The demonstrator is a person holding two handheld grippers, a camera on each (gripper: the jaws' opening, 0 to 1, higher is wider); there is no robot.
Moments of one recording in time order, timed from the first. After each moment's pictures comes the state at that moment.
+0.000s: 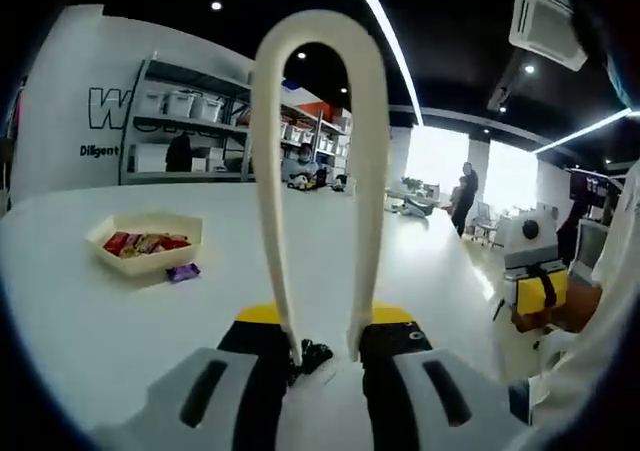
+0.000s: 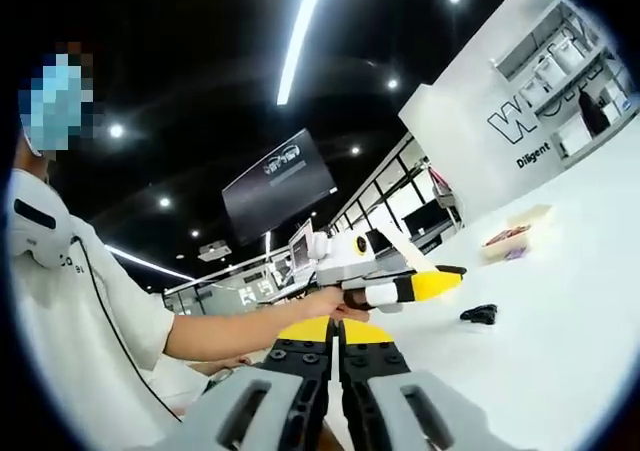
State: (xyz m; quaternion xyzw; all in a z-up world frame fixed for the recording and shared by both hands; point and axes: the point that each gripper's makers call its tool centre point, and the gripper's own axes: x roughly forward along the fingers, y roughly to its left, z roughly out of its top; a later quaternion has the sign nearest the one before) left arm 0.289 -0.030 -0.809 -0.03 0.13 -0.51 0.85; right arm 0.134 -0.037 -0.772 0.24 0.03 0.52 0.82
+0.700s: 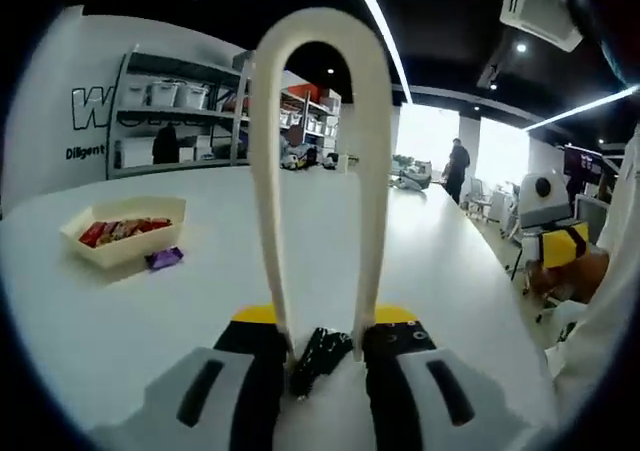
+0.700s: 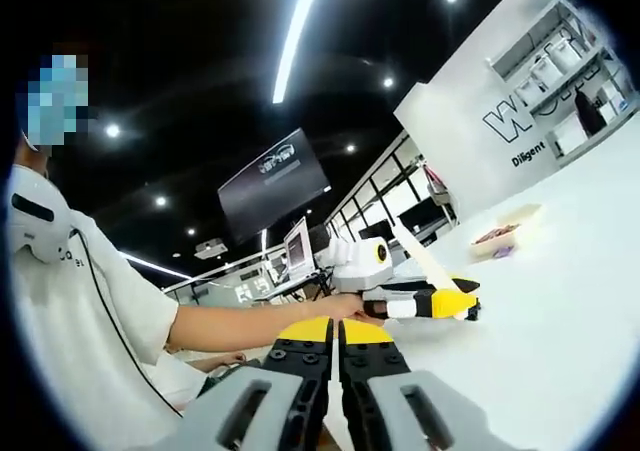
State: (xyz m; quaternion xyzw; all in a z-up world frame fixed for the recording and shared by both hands) left arm 0.304 -0.048 -0.848 0.02 0.14 -0.54 0.83; right arm 0.137 -0.051 -0.780 0.23 0.04 0.51 0.83
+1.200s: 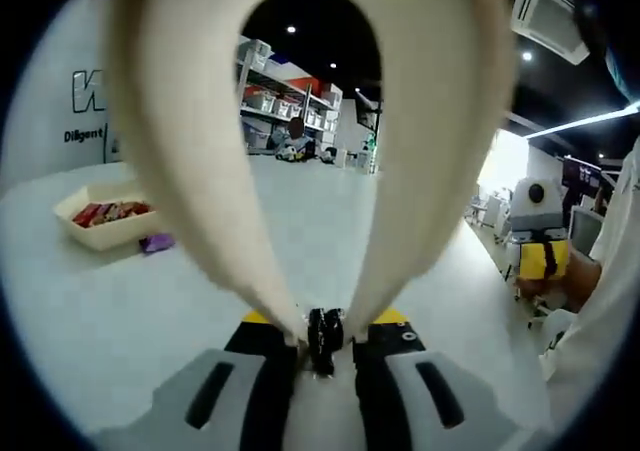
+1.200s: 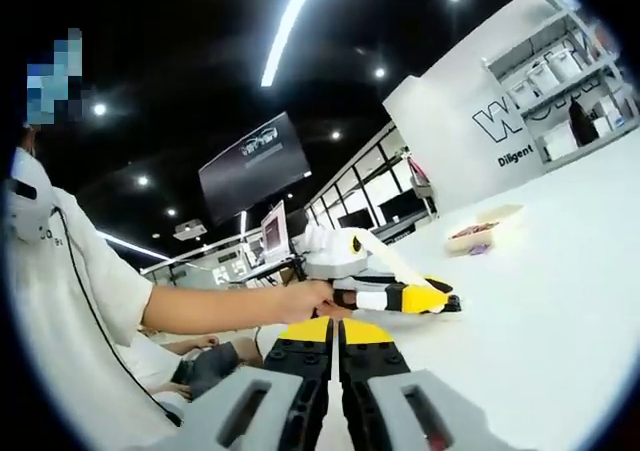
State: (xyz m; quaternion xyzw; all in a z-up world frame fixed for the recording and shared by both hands) left arm 0.301 -0.048 -0.854 0.00 0.17 -0.54 0.83; right arm 0.166 -0.064 -0.805 0.16 0.07 0.45 0.88
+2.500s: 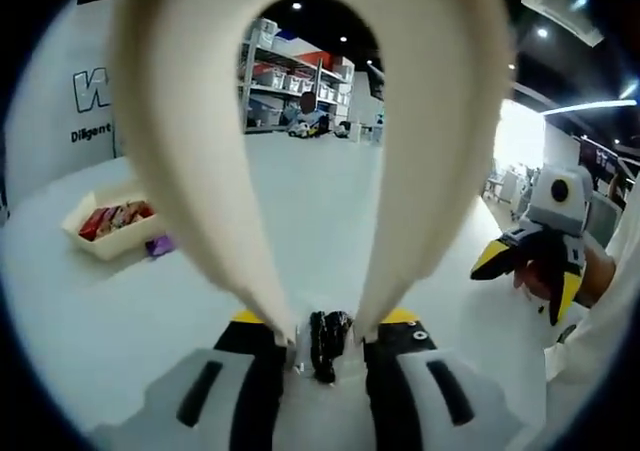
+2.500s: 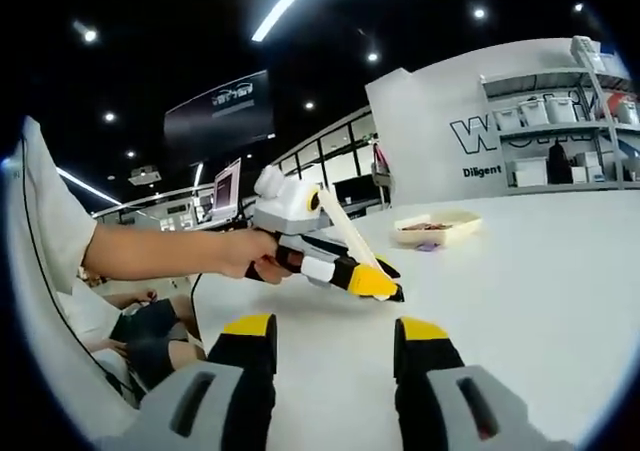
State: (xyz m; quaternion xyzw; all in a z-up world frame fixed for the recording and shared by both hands) left arm 0.308 -0.054 -0.856 0.07 0.21 -0.51 0.83; right arm 0.183 -0.078 -0.829 0.07 0.10 0.39 0.91
